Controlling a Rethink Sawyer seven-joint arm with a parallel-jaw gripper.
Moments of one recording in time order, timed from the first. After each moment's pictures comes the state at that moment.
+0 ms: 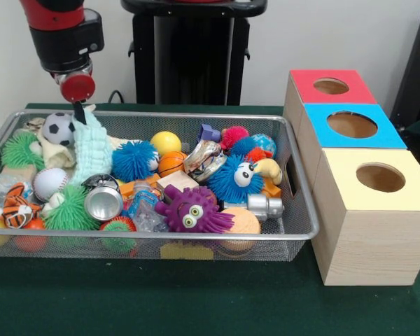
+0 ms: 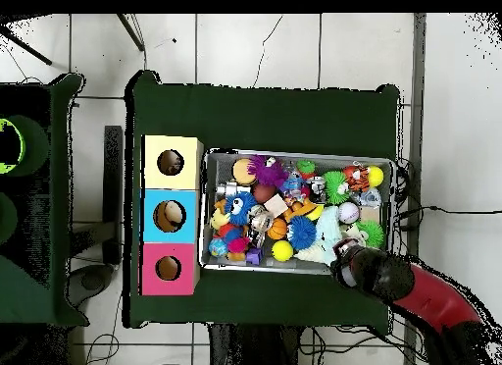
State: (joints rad) arm -0.83 -0.62 0.12 1.84 -0.30 0.45 2.36
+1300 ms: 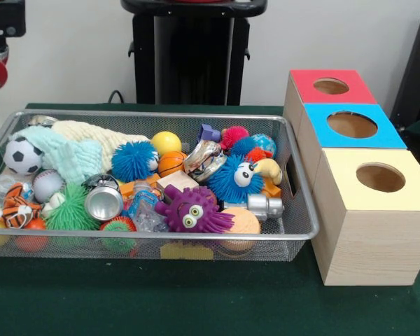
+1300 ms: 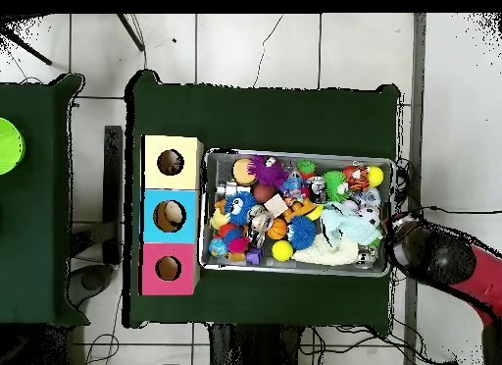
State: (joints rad) arm -0.90 -0.67 0.17 1.63 -0.39 0.54 2.36
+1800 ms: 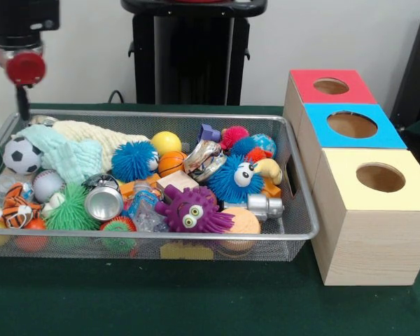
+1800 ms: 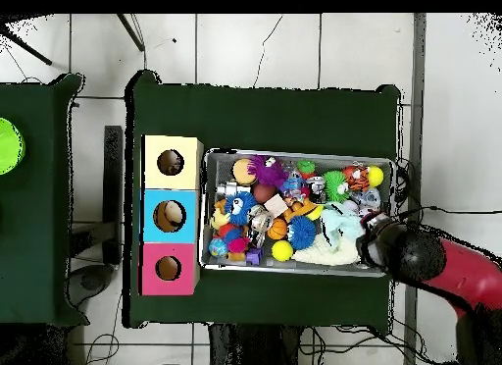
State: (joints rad) arm -0.80 -0.72 0.16 1.70 -0.39 0.54 2.36
